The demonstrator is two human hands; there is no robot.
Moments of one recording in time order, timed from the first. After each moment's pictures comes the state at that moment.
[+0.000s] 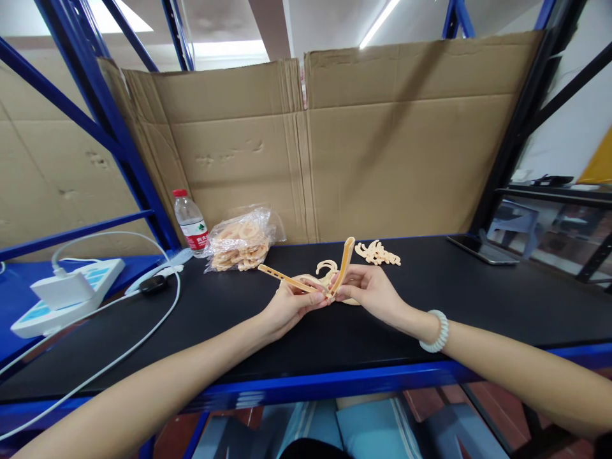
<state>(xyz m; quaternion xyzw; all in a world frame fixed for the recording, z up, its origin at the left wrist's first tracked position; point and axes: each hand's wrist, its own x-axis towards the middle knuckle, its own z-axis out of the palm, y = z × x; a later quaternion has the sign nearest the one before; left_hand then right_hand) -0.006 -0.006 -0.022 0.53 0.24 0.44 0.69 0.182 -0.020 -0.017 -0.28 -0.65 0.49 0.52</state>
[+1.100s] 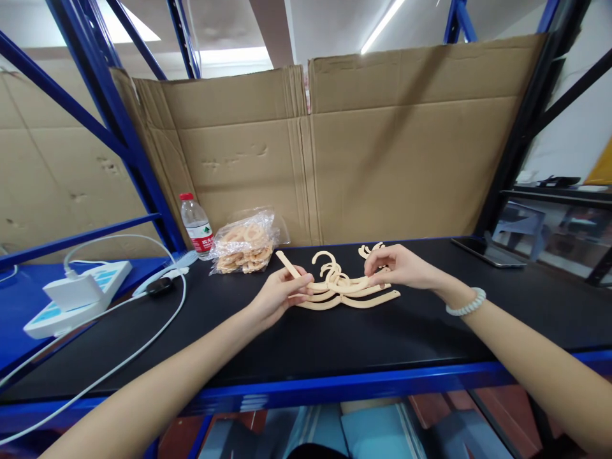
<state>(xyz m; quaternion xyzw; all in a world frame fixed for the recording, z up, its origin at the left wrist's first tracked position) -0.029 0.009 -0.001 0.49 0.39 0.46 0.62 0.257 0.013 0.015 -0.33 -0.79 0.38 0.36</state>
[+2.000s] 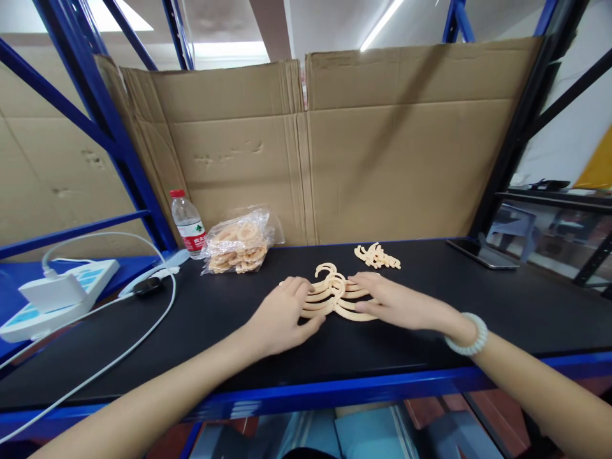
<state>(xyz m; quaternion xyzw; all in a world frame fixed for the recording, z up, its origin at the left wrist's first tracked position) -0.025 -0.019 -0.003 0.90 0.39 0.18 -0.02 0.237 -0.021 -0.010 -0.42 -0.88 0.13 0.21</state>
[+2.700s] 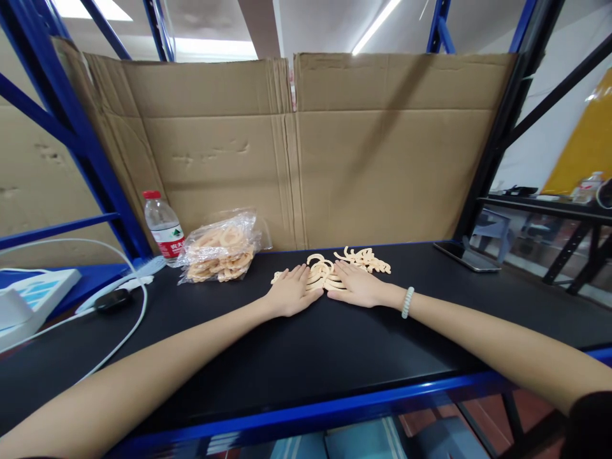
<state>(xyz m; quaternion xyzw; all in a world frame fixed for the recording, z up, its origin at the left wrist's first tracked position) 0.009 0.075 -0.029 0.89 0.45 0.05 0.00 0.228 0.063 -0.042 -0.49 -0.87 0.02 0.11</state>
